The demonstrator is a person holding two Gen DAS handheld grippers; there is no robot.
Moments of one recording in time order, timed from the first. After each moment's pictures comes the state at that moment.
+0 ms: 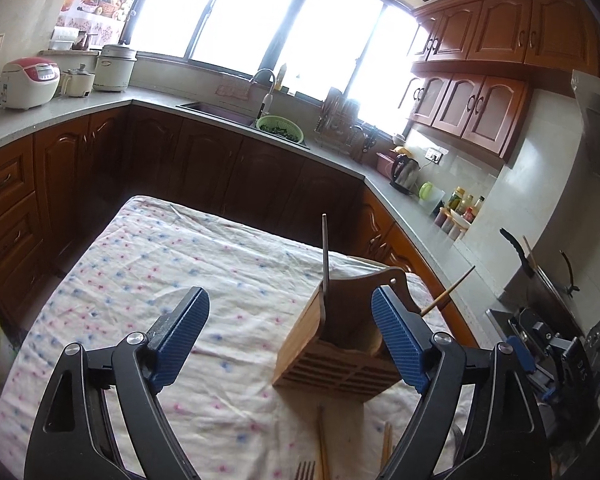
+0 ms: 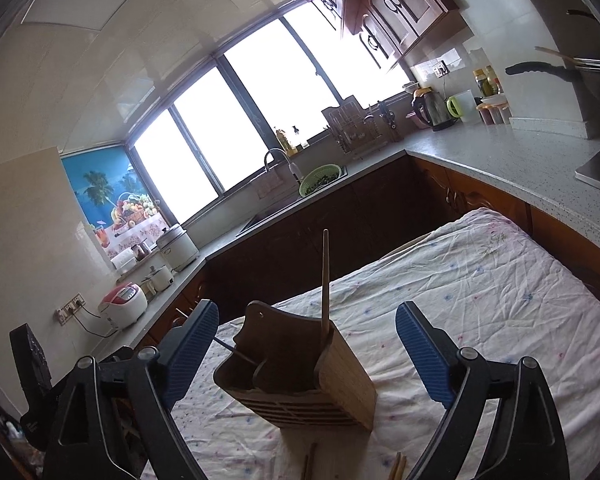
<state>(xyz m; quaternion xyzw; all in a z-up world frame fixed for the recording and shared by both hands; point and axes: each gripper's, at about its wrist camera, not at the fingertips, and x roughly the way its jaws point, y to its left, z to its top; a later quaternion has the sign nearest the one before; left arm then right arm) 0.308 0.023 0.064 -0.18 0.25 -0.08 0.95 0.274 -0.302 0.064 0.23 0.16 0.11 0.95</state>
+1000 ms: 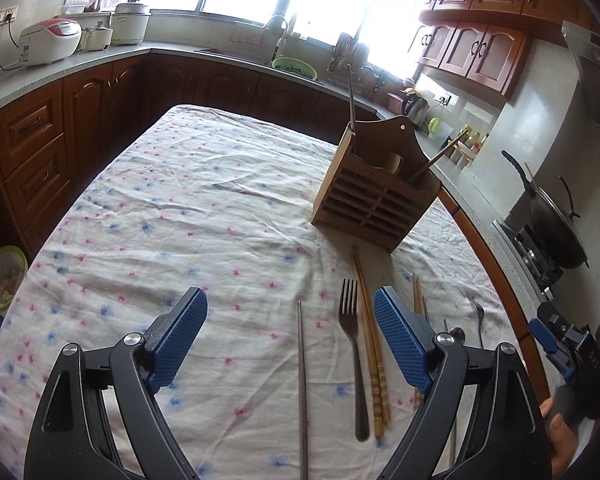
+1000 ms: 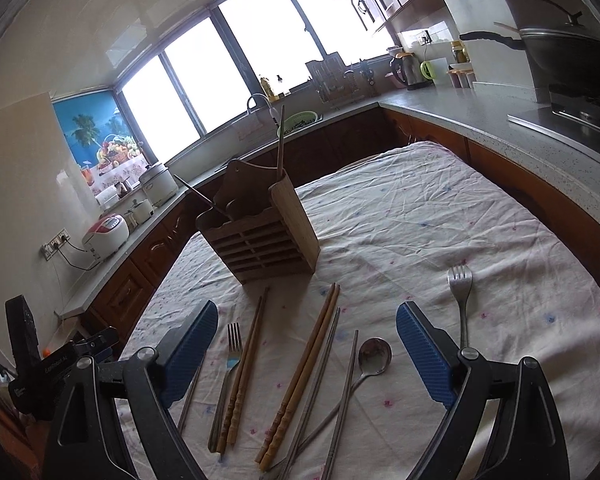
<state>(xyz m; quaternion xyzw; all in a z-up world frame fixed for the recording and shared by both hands) 0.169 0.032 -0.018 -0.15 0.35 -0.08 0.92 0.134 -0.311 -0.004 0.18 0.26 0.08 0.95</state>
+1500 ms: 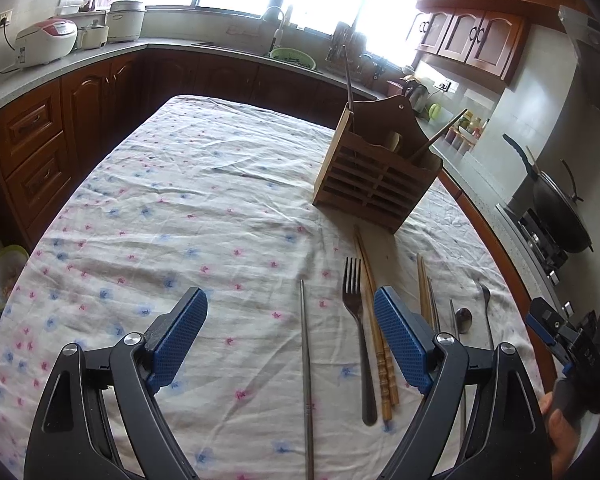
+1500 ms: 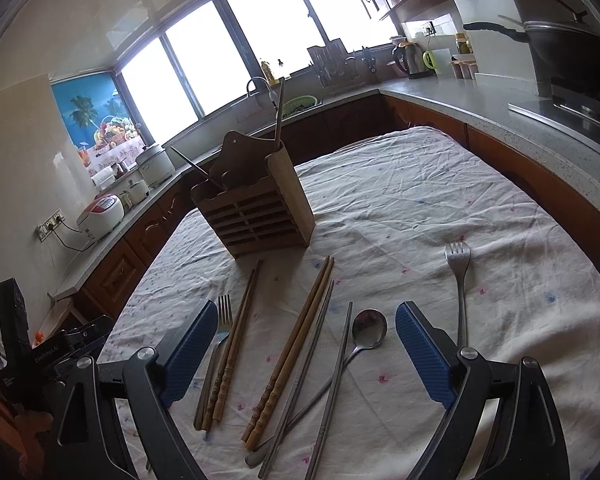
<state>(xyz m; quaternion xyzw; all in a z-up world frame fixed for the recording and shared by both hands) 0.163 0.025 -0.027 -0.14 0.36 -0.08 0.92 0.131 -0.305 -0.022 0.16 0.28 0.08 0.94</state>
